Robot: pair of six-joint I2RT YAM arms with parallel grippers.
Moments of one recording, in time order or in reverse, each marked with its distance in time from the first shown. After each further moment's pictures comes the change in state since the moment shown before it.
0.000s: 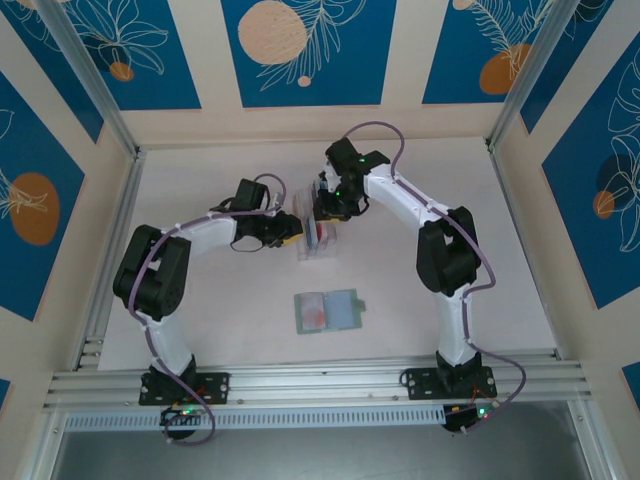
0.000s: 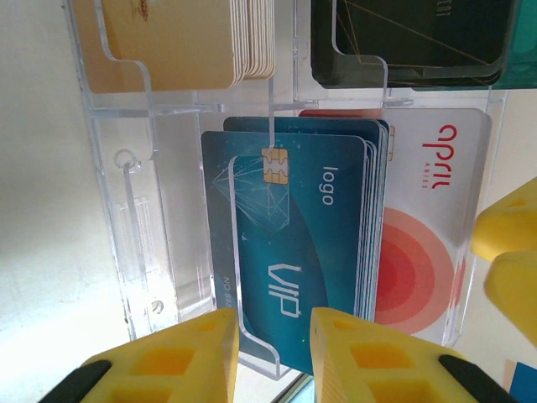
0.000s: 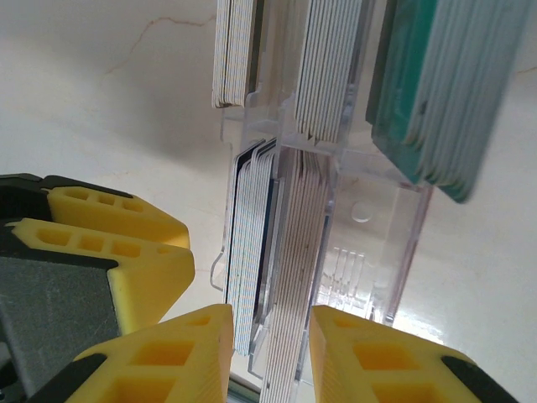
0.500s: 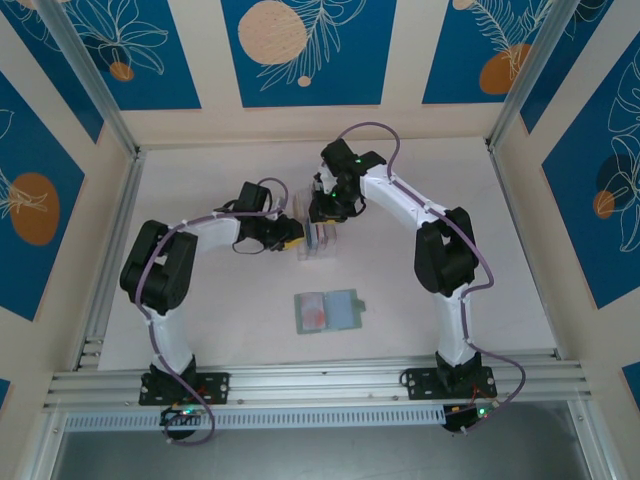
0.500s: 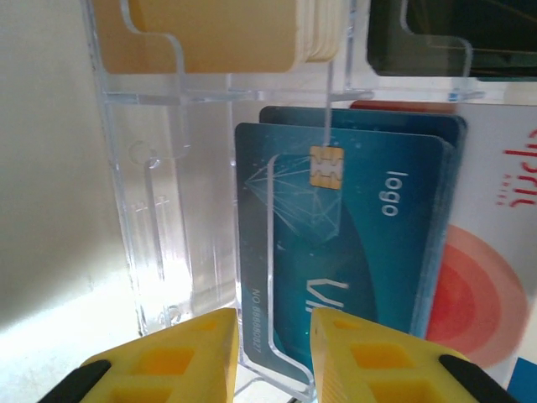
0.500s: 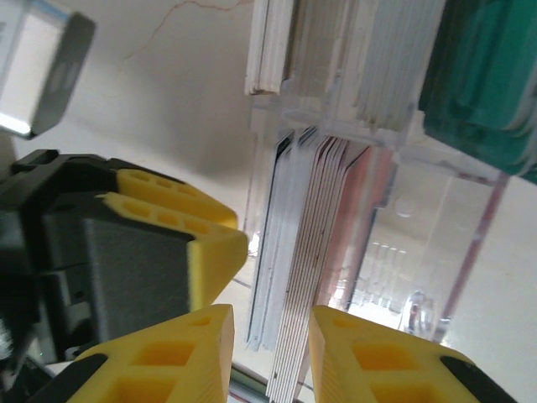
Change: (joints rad) left arm 0.000 0.062 0.005 0.010 0.026 -0.001; right arm 0.019 0.004 0.016 -0.009 -0.027 -0.007
